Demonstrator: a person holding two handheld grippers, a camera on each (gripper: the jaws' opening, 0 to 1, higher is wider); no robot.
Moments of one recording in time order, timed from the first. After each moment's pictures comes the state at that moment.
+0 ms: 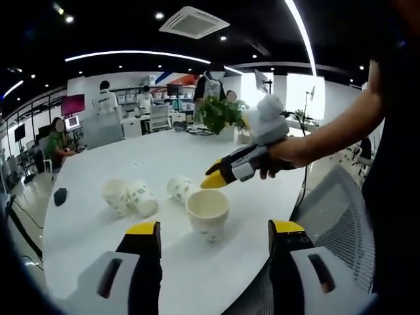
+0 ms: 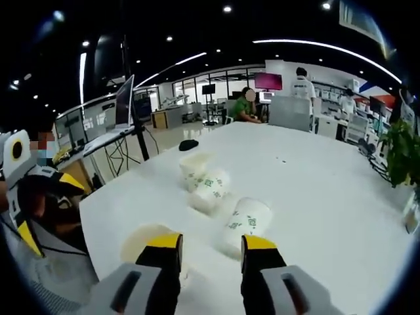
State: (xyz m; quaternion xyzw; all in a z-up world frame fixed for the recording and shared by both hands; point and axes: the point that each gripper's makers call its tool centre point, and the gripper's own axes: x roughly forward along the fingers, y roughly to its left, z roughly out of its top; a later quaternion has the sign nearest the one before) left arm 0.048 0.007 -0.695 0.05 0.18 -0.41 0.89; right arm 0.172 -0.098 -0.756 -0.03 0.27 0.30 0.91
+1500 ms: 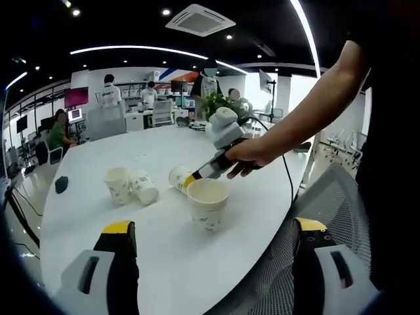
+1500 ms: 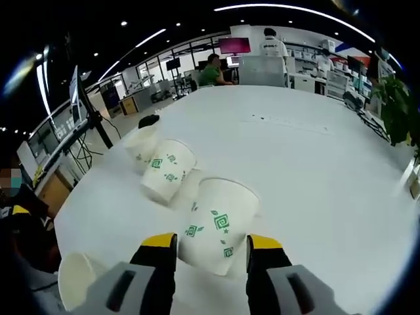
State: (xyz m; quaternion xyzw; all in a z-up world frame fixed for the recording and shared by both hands) left arm 0.038 0.019 -0.706 0.04 0.19 -0.40 0.89; right arm 0.227 -0.104 -0.820 0.01 0.39 0.22 0.90
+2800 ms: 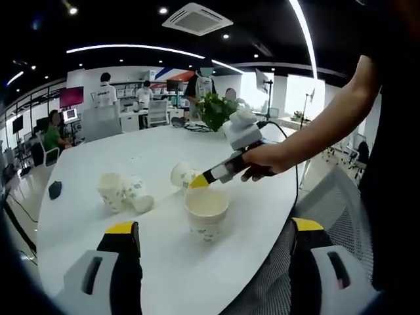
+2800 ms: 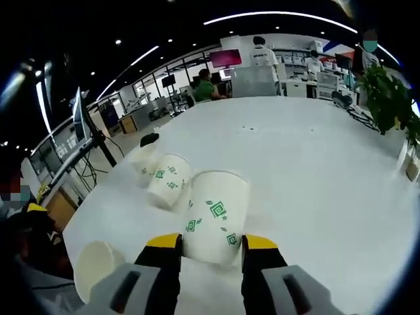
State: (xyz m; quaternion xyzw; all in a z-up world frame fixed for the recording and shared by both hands) left arm 0.054 0.001 -0.699 0.04 0.19 -0.42 0.89; right arm 0.208 -0.127 -0.796 0.05 0.34 0.22 0.91
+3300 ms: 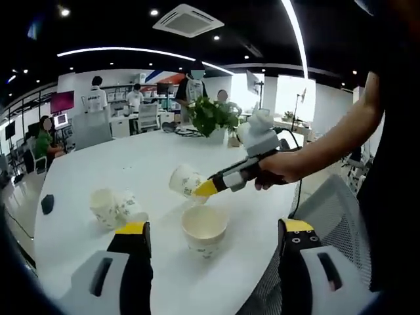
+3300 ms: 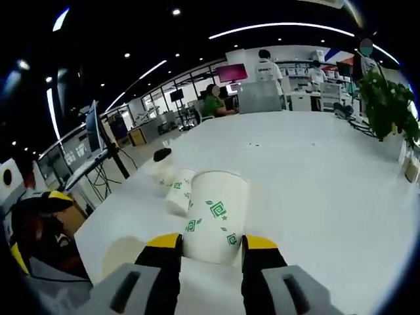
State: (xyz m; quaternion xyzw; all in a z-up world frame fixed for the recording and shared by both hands) left arm 0.072 -0.018 -0.681 0.04 0.18 -0.45 0.87; right arm 0.186 -0.126 -0.771 0.06 0.29 0.25 0.92
